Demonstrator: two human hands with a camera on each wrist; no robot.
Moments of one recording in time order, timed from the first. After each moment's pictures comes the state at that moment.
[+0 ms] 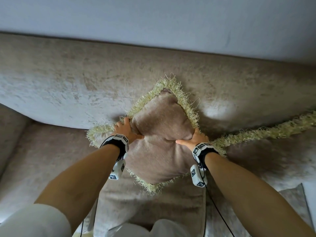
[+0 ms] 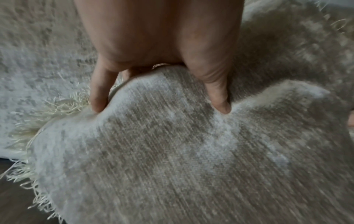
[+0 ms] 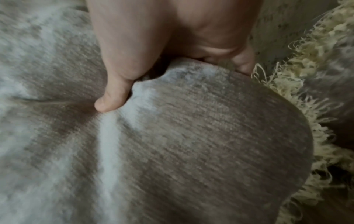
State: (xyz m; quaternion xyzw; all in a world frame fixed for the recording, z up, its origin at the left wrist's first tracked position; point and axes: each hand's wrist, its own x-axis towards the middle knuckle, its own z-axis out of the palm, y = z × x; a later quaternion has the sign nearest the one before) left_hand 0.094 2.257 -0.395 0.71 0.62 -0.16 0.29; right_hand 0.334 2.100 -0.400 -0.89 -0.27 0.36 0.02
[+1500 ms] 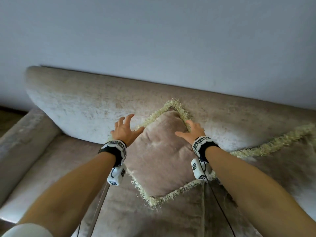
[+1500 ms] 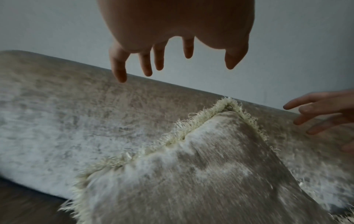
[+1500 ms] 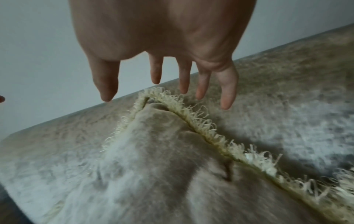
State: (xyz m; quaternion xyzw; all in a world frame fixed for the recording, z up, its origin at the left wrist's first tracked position) left_hand 0.043 2.186 -0.248 0.74 0.63 0.11 0.22; right_hand 0.306 2.092 -0.253 -0.84 -0.43 0.29 0.17
